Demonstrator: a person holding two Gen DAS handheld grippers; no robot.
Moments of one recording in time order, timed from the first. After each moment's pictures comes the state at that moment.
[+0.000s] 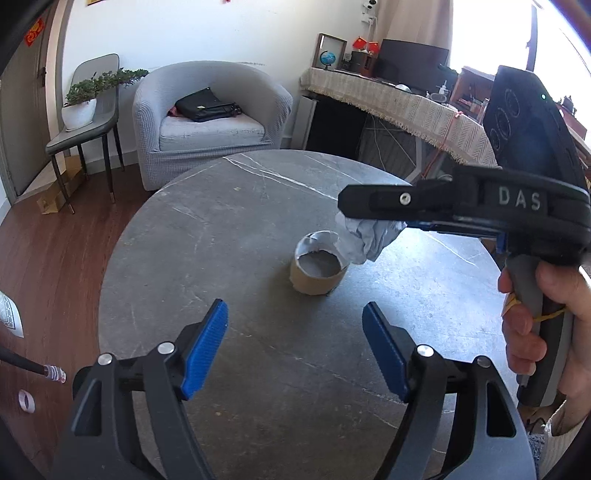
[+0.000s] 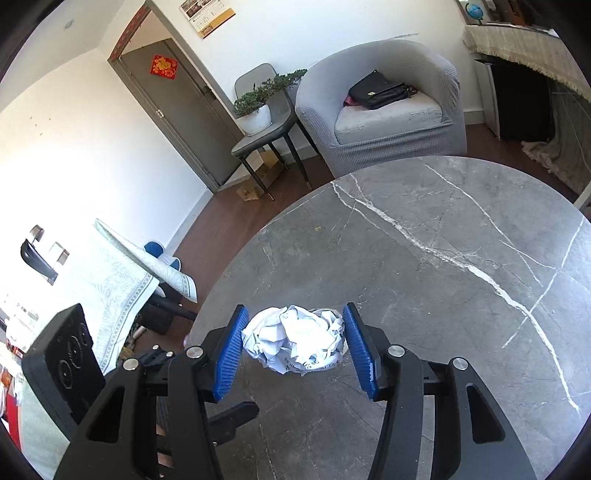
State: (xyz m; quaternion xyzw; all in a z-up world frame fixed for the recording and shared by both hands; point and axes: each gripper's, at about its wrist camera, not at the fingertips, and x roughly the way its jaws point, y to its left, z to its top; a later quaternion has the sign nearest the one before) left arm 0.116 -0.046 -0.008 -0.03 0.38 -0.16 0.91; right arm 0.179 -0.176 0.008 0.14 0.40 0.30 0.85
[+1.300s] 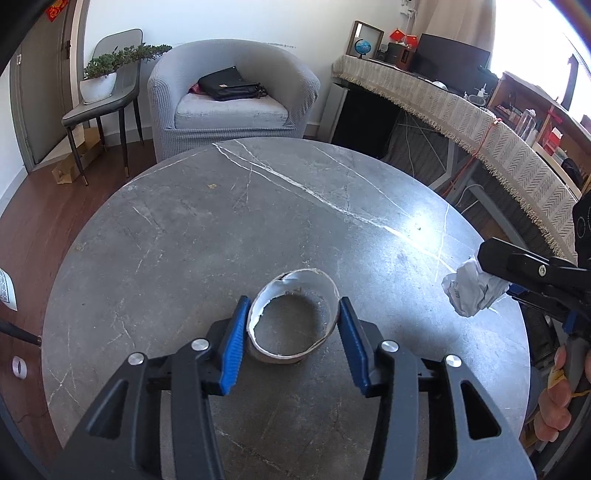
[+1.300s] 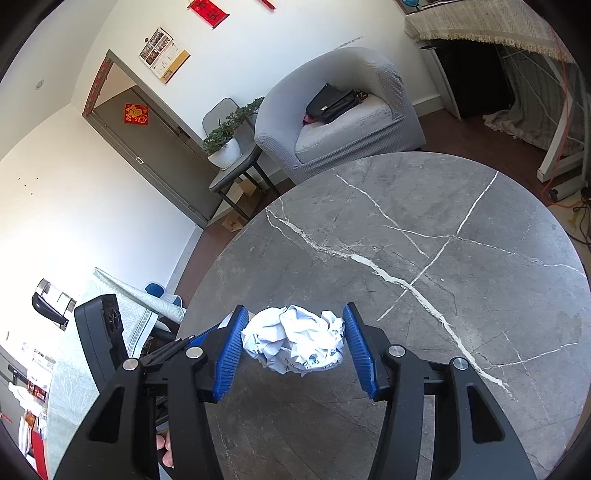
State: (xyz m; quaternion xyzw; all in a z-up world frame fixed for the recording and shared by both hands) left arm 0.165 -0.088 -0.019 -0.06 0.42 -0.10 0.90; right arm 0.171 -0.274 -0.003 0.22 0.39 0.26 0.85
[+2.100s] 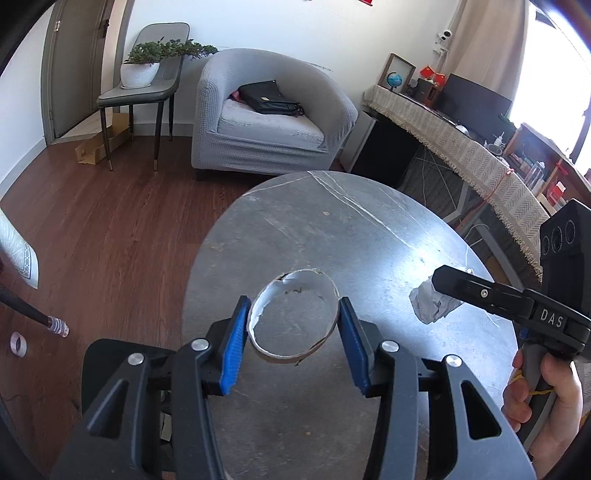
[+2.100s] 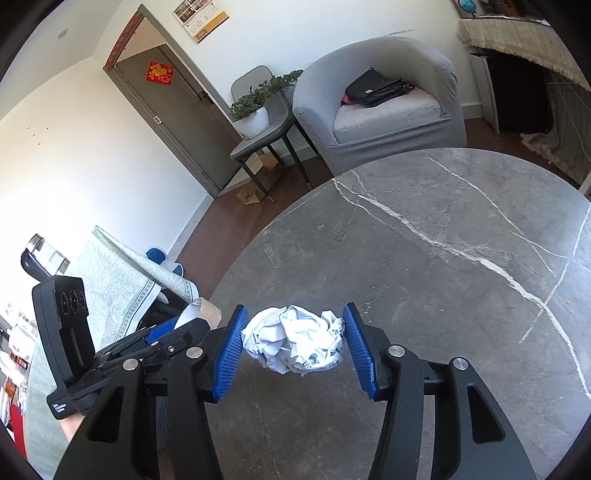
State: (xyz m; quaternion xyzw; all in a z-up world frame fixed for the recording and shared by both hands) left arm 0.134 0.033 0.005 -0.13 0.39 -0.07 0.91; right arm 0.185 -0.157 -0.001 0.15 0.41 0.30 0.85
